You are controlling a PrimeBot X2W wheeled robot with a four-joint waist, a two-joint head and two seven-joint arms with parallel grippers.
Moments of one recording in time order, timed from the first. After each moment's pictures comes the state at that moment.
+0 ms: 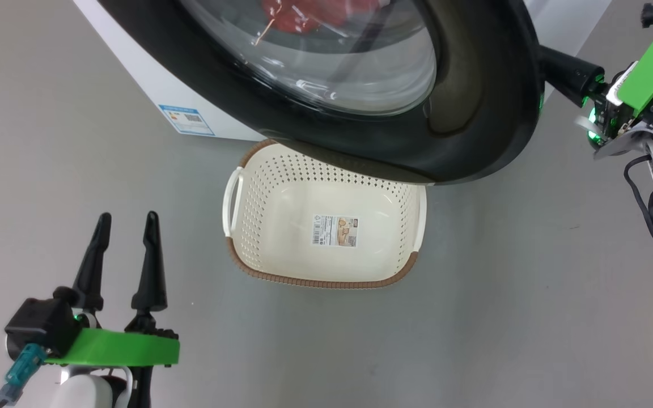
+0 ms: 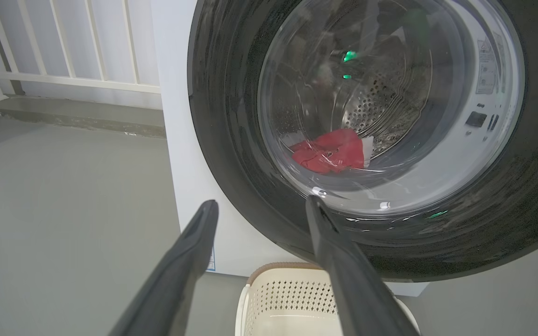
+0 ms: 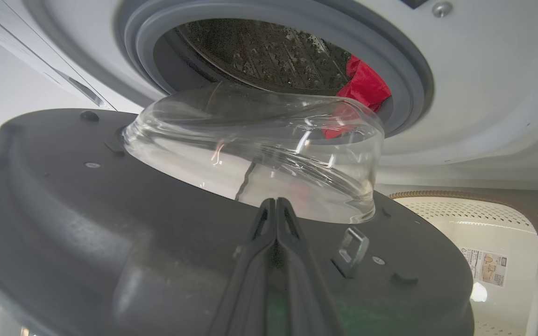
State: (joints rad) left arm -0.21 0.05 -0.06 0.11 -0.31 -0.13 -0.25; right arm -0.99 -0.43 0.32 0.60 1.67 0.13 0.65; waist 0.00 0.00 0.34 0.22
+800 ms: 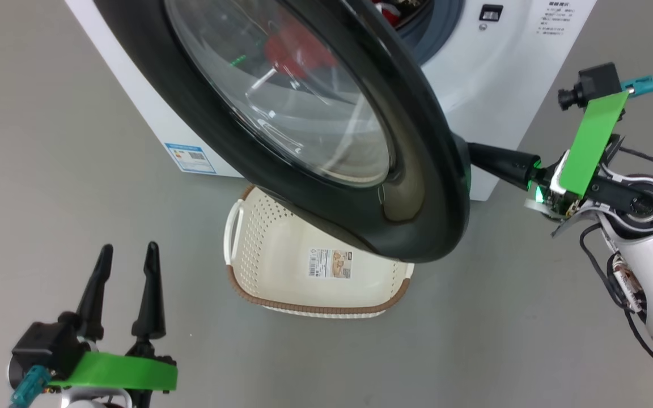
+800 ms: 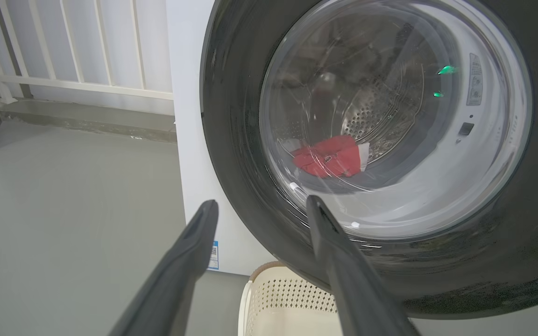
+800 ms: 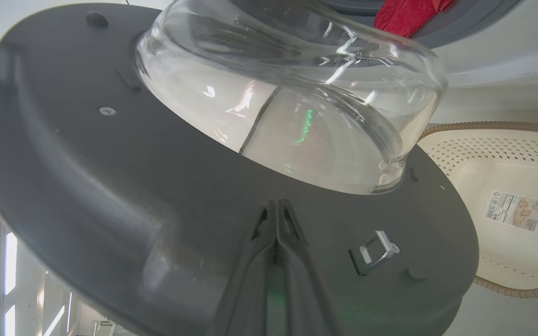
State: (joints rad) left arm -0.16 0.05 -0.05 0.14 -0.31 -0.13 -0.25; right arm -0.81 -0.41 0.40 0.45 1.69 0.13 0.77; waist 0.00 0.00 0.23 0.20
